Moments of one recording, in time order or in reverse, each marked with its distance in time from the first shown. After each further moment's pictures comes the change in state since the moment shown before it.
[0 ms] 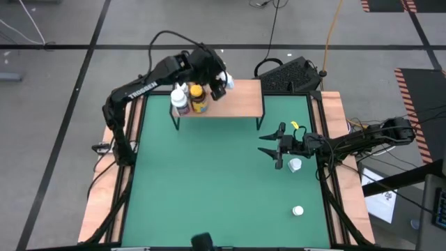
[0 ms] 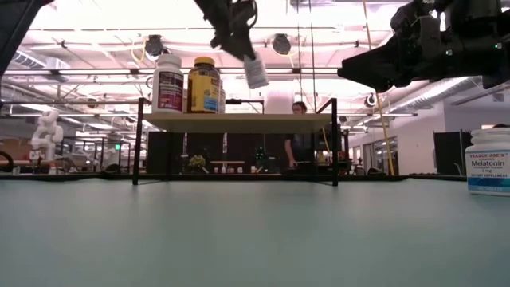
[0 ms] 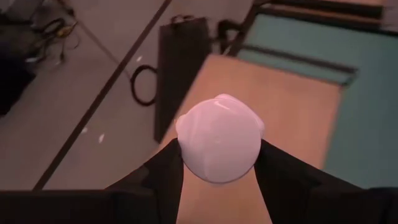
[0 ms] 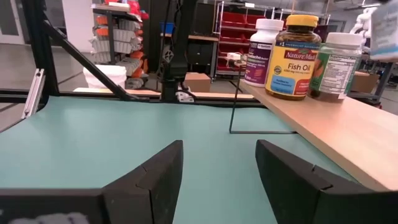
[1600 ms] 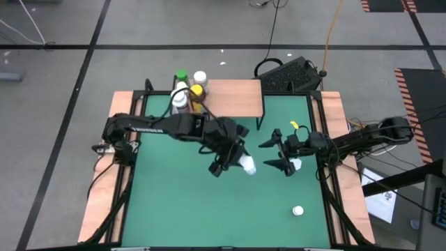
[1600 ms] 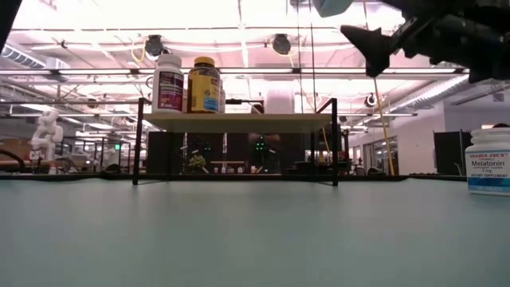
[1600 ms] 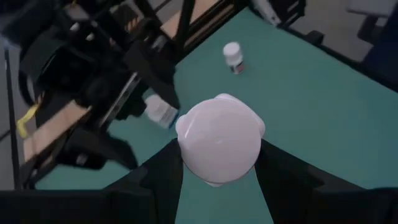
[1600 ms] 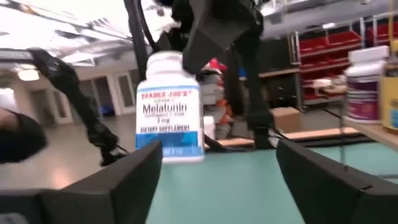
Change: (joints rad) left arm -0.559 0.004 -0.115 0.169 0.291 0.463; right arm 0.018 0.045 0.010 0.254 -0.321 0.286
